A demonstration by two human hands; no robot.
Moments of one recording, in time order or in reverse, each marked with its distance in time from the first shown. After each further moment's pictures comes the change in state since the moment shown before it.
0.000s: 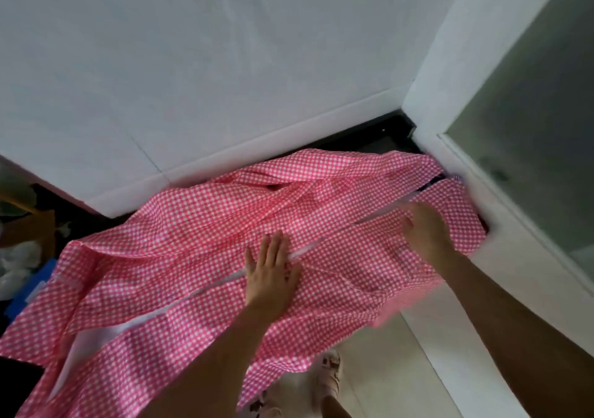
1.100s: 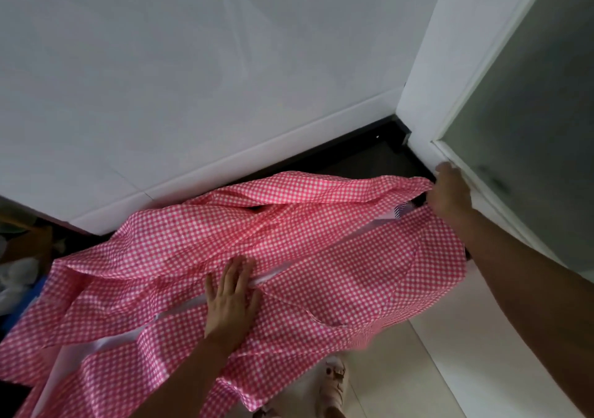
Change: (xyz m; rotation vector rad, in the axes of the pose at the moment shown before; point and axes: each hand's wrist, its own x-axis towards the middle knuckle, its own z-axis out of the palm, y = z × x) left_hand -0.019 -0.029 0.000 -0.029 0.117 -0.046; right_hand 0.108 0.055 -0.041 -0.021 0.063 0.240
